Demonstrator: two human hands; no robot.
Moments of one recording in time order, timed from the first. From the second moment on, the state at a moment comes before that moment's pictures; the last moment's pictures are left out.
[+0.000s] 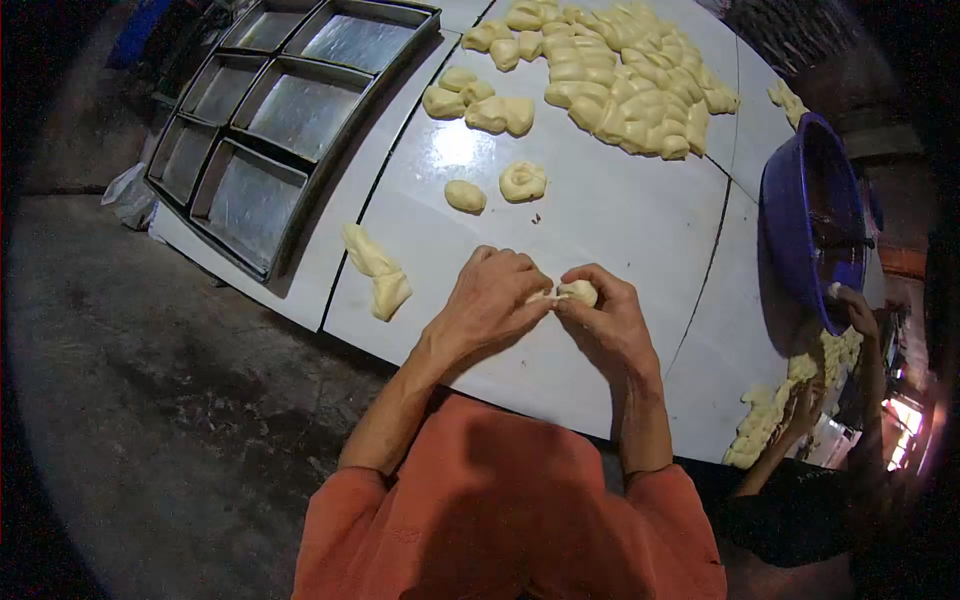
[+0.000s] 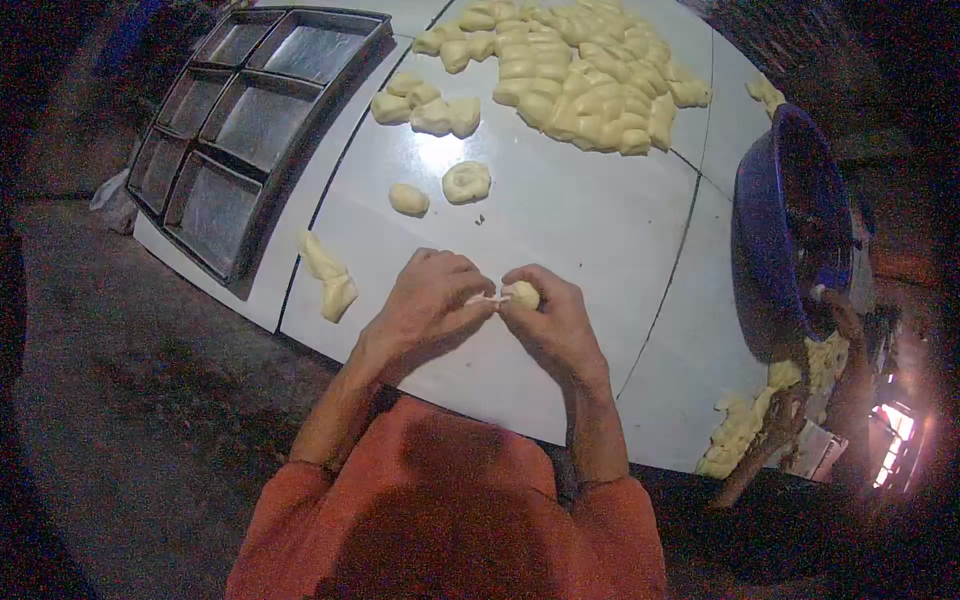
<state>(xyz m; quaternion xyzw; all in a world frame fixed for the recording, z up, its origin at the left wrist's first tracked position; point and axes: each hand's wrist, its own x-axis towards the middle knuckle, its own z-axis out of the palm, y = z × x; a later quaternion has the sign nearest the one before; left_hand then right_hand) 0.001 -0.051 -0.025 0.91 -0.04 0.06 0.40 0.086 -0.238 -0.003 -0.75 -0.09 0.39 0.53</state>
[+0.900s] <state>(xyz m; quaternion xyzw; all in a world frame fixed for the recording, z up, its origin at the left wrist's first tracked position) 0.030 -0.077 0.038 0.73 0.11 -0.09 0.67 0.083 -0.245 0.035 -0.59 0.03 0.32 0.74</state>
